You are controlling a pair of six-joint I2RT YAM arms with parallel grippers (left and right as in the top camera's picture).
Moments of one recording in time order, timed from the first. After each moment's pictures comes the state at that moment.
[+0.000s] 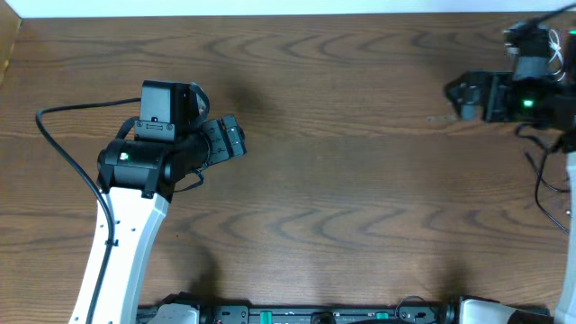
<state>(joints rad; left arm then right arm) -0.14 1.27 1.28 -1.02 0.15 -0.44 -0.11 1.44 1.71 -1.19 -0.36 -0.04</state>
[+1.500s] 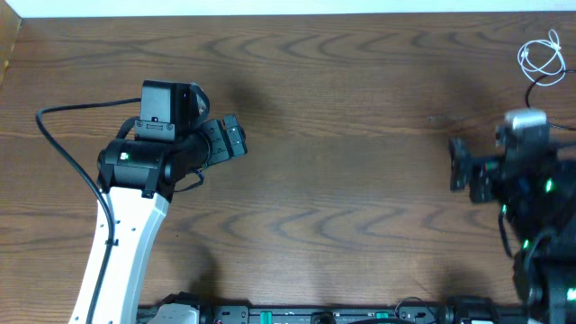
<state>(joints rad) -0.14 1.27 1.28 -1.03 0.15 -0.44 -0.03 0.69 0.91 -0.61 -0.11 -0.12</state>
